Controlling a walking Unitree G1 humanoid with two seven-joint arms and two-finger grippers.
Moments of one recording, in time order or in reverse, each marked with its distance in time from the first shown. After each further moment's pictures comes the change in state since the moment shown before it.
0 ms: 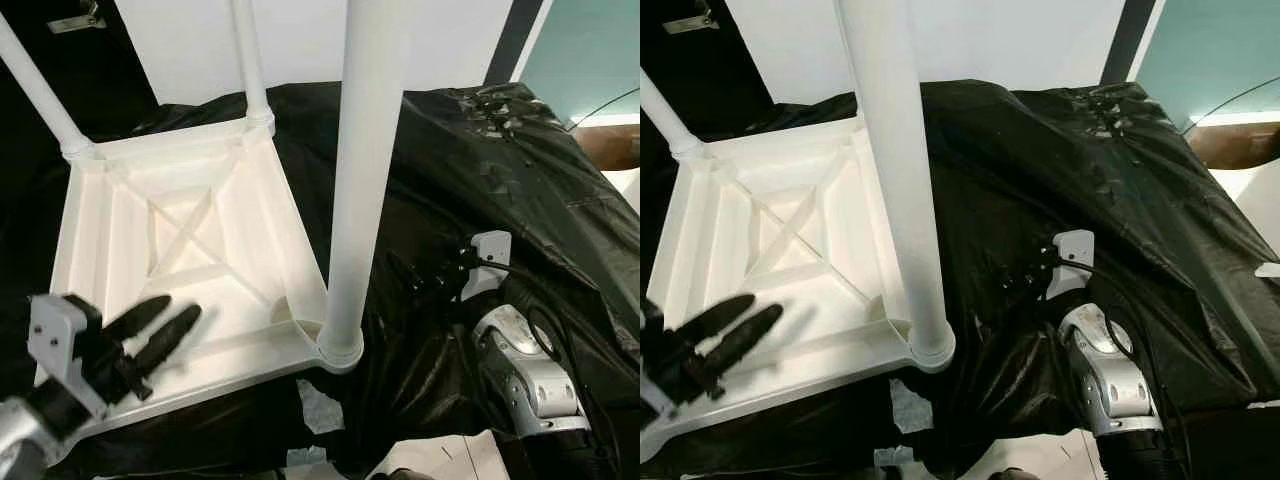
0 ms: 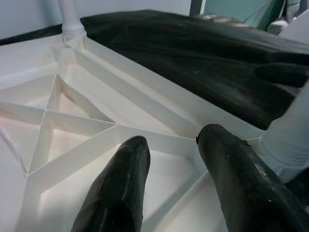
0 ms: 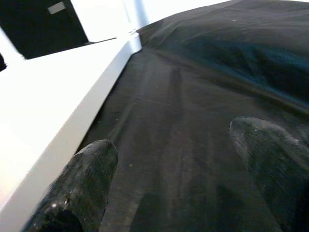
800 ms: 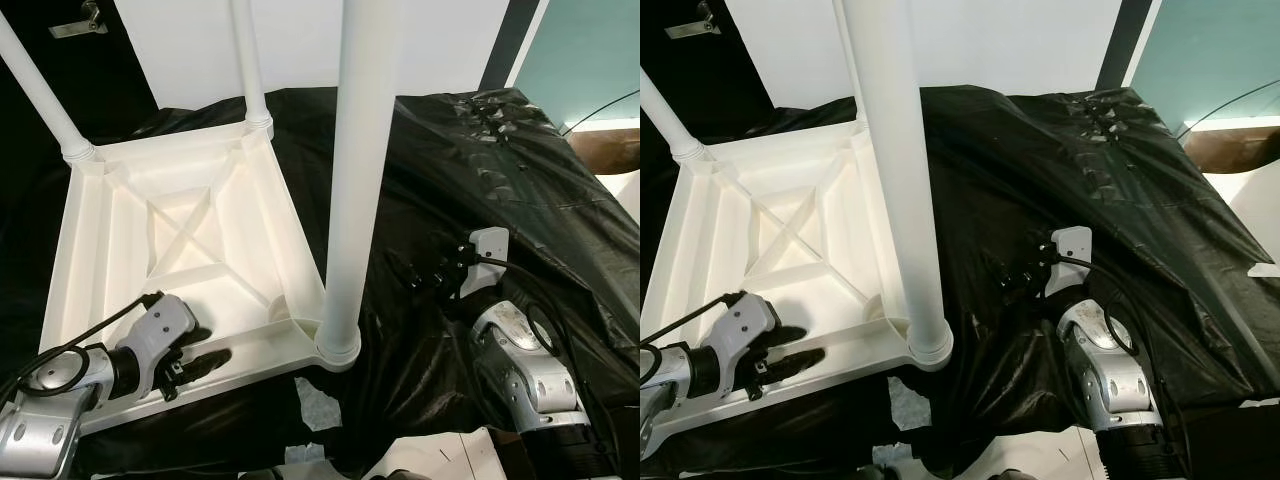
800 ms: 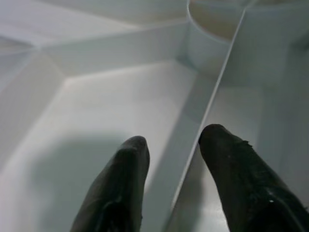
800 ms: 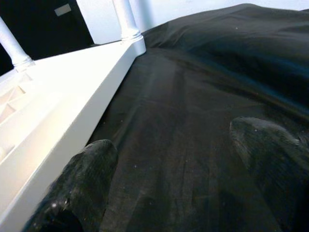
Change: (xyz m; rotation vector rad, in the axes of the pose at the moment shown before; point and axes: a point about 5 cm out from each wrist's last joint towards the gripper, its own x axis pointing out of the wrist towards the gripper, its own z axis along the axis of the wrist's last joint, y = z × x) left arm 0.057 0.034 -0.046 0.253 0.435 -0.241; right arm 0.002 -0.001 0.000 0.000 0.004 0.016
